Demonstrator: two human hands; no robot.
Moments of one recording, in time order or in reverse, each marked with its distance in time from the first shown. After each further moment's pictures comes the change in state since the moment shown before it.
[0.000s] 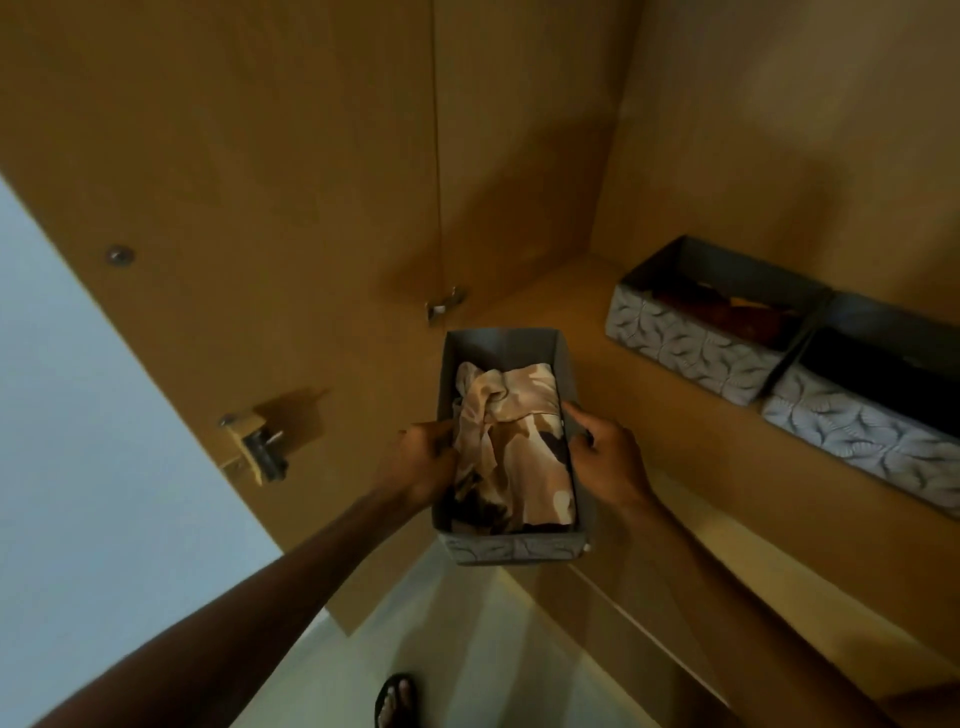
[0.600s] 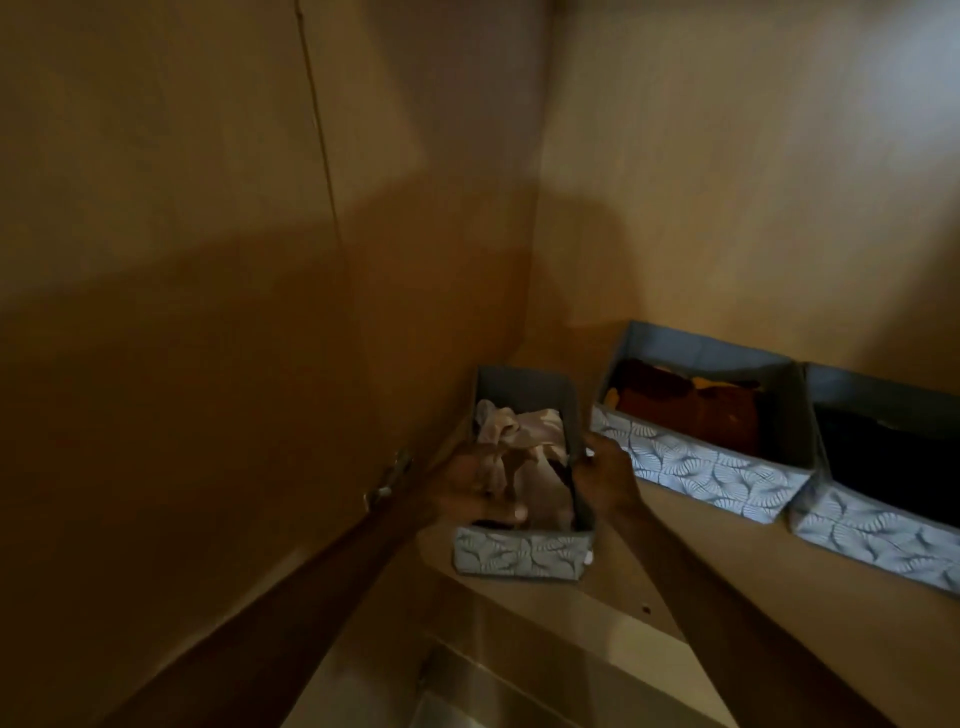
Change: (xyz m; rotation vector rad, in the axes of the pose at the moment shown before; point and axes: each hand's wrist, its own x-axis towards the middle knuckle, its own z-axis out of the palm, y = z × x) left_hand 0.336 0.020 0.004 -0.126 -0.648 0.316; right_hand 0.251 -0.016 -0.004 0.031 0.290 0.264
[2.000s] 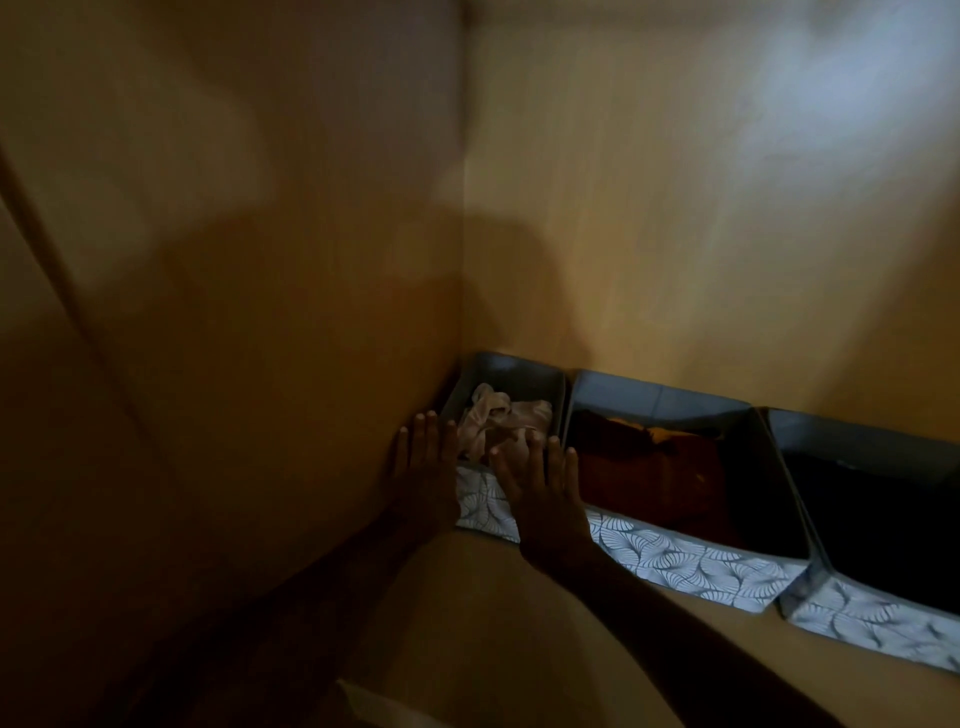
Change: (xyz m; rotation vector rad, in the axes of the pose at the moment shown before) left_hand 0.211 -0.033 -0.039 1.150 0.435 0.035; right_hand 0.150 0.035 0.040 -1.090 0.097 -0.297
